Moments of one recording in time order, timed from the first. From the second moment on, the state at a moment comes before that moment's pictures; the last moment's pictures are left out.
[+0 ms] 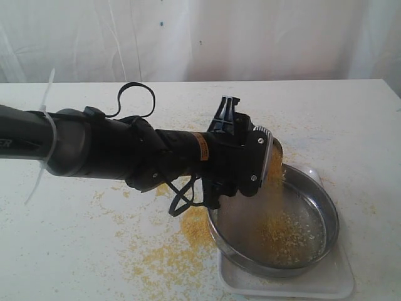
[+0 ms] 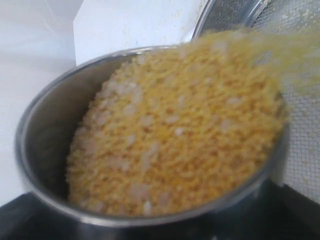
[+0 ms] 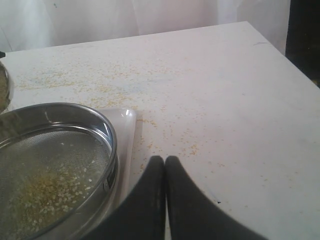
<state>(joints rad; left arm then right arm) -0.72 1.90 -1.16 0.21 -0.17 1.05 0.00 0.00 0.00 0.03 0.36 0.05</state>
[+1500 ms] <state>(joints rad) -0.72 1.91 -1.16 0.11 -0.27 1.82 0.00 0.00 0.00 0.03 0.36 0.05</state>
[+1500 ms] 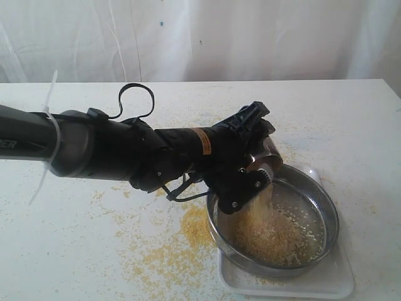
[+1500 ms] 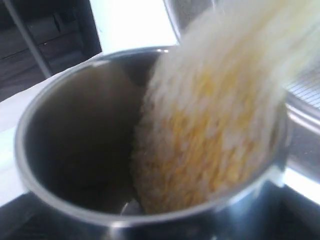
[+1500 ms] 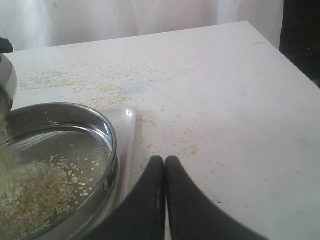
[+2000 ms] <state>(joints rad) -0.72 2.05 -1.40 0.02 -0.17 2.04 0.00 0.00 0.00 0.03 0.36 0.05</state>
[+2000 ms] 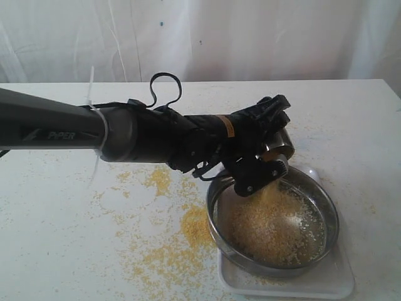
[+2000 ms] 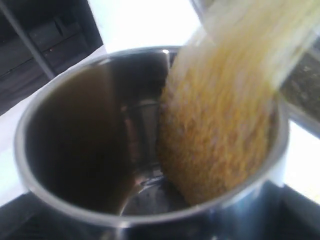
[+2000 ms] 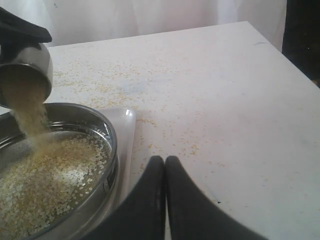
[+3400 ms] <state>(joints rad) -0.75 2.06 -1.62 0.40 0.21 2.06 0.00 0.00 0.00 0.03 0.36 0.05</state>
